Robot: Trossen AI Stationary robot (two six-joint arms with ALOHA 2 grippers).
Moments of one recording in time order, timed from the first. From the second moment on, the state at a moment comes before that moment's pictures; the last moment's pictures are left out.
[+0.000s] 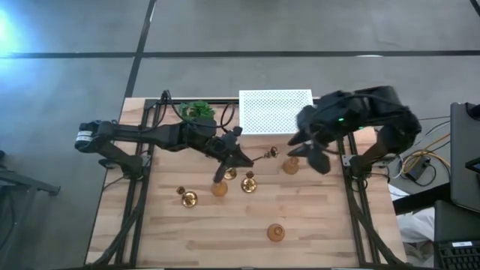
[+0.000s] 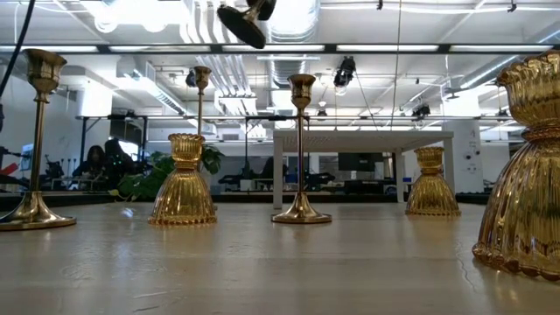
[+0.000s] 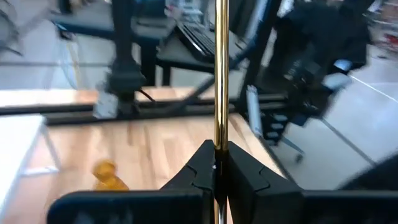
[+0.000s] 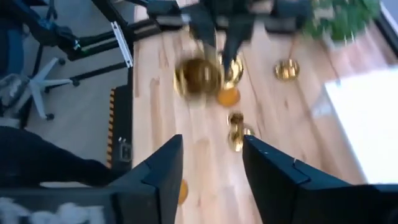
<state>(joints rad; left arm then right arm) 0.02 1.41 1.22 0.00 0.32 -0.05 0.14 1.60 2.36 -1.53 -0.05 0.42</state>
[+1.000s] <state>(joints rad) 0.44 1.71 1.52 0.40 0.14 0.05 0.42 1.04 1.43 -1.38 0.30 0.86</state>
